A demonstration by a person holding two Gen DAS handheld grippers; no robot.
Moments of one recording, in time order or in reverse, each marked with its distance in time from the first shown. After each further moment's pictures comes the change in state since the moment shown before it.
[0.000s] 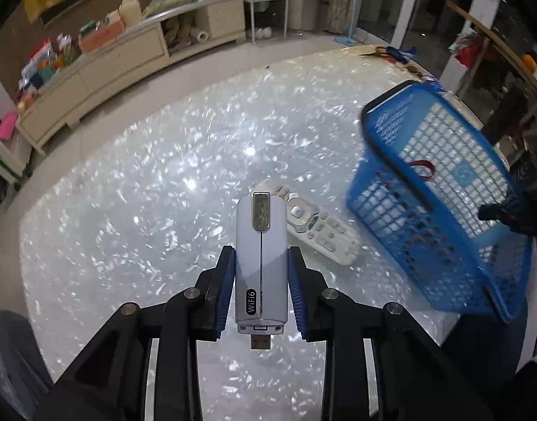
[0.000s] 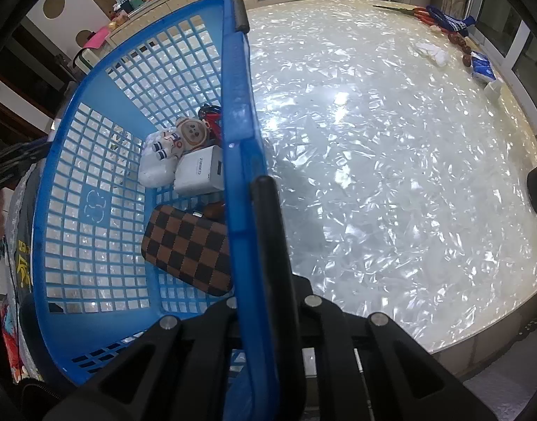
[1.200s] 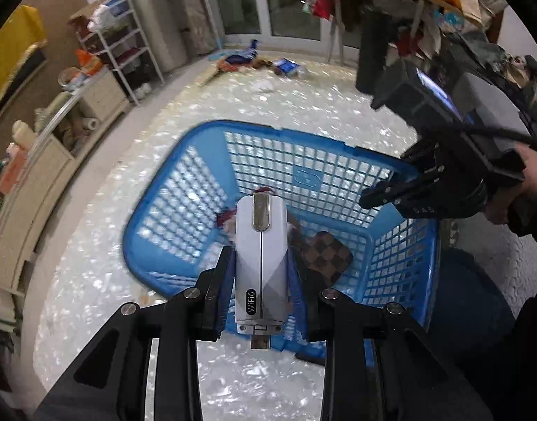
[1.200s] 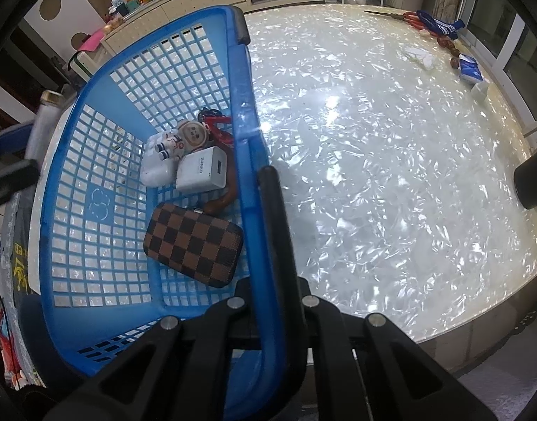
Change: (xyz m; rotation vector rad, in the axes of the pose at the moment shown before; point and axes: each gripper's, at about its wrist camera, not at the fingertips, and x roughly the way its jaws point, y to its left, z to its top) left arm -0.011 -0.193 0.030 0.508 -0.066 -0.164; right arm -0.020 0.004 -0.009 0.009 -0.014 -0.025
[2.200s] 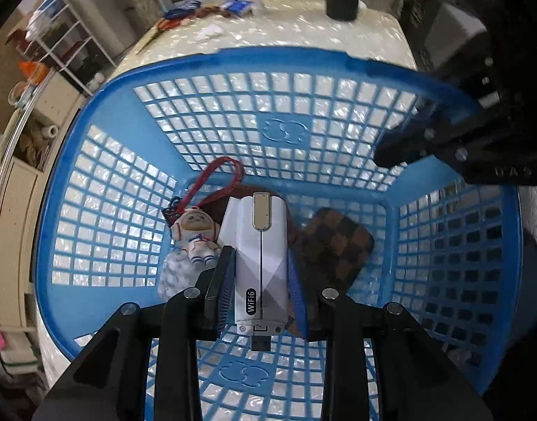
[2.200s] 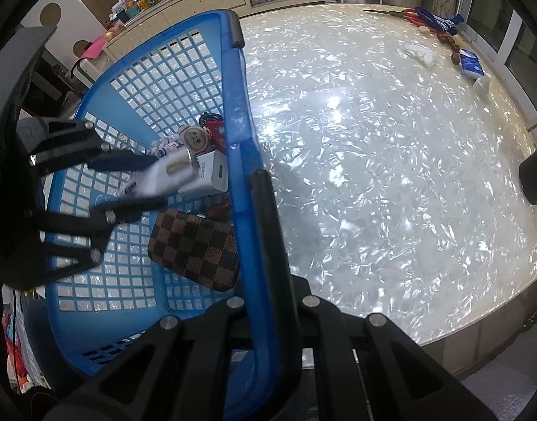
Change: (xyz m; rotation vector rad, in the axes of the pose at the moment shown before) left arm 0.105 -0.020 0.017 0.201 0.192 -0.039; right arm 0.003 -0.005 0.002 0.020 -0.012 0.030
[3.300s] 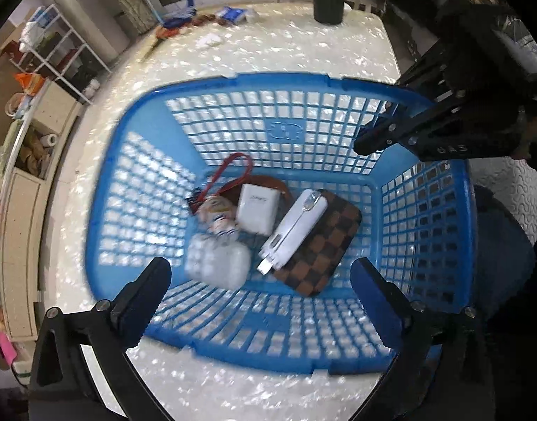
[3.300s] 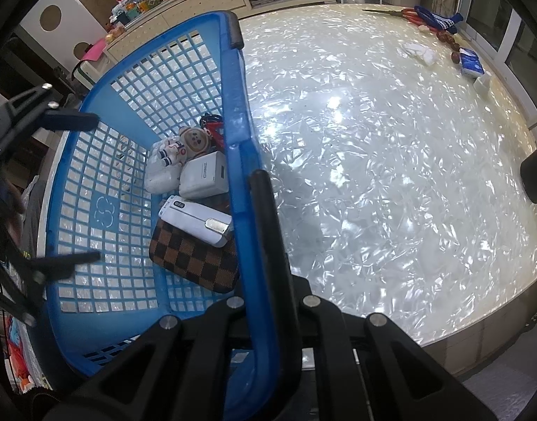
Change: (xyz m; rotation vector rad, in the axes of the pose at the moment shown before) left arm -0.058 0.014 -0.017 0.035 0.003 -0.003; right arm 0.000 -0.002 0.000 0.001 -0.003 0.011
